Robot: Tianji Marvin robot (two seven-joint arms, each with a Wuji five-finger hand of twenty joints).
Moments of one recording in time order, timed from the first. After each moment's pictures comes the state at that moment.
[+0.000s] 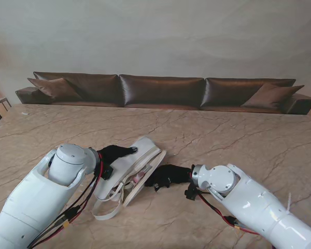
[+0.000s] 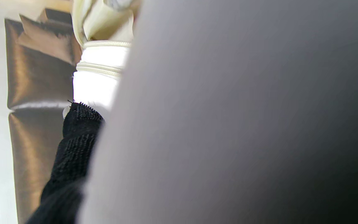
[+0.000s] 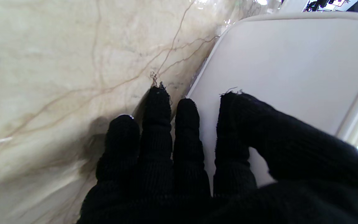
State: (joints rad) left arm 1.25 -1.13 -1.11 -1.48 -0.18 0.66 -0.31; right arm -1.08 -1.11 0.71 -1.06 0.06 -0.31 0.50; left_hand 0.93 -0.13 -0.08 -0.14 0.69 0.05 1.11 0.86 1.09 0.02 0.79 0.93 1.16 0.24 1.07 0.90 0.60 0.39 1.49 0.77; right_hand 0.42 -0.51 1.20 -0.09 0.66 -0.17 0.62 0.38 0.70 0.01 0.50 0.30 0.72 0.03 0.49 0.64 0.41 0.01 1.29 0.85
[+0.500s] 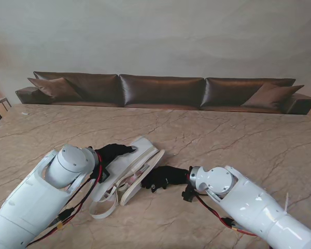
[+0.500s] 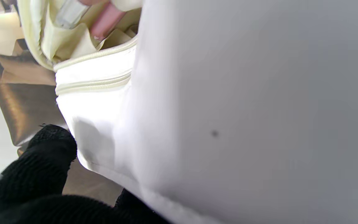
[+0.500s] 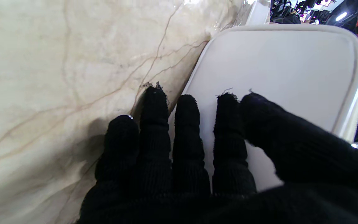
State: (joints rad) left arm 1.27 -1.09 -1.09 -1.53 0.11 0.55 -0.41; right arm -1.08 -1.13 0.69 -1.05 0.10 -0.33 0.49; left_hand 0.41 -0.18 0.34 -0.06 0.44 0.04 0.48 0.40 0.50 0.07 0.28 0.34 0.44 0.27 0.28 0.53 0.01 0.35 0.83 0.67; right_hand 0.37 -0.51 1.19 -0.09 0.65 -0.14 0.60 0.38 0.75 0.01 0.51 0.30 0.73 0.06 0.47 0.64 0.40 0.02 1.29 0.85
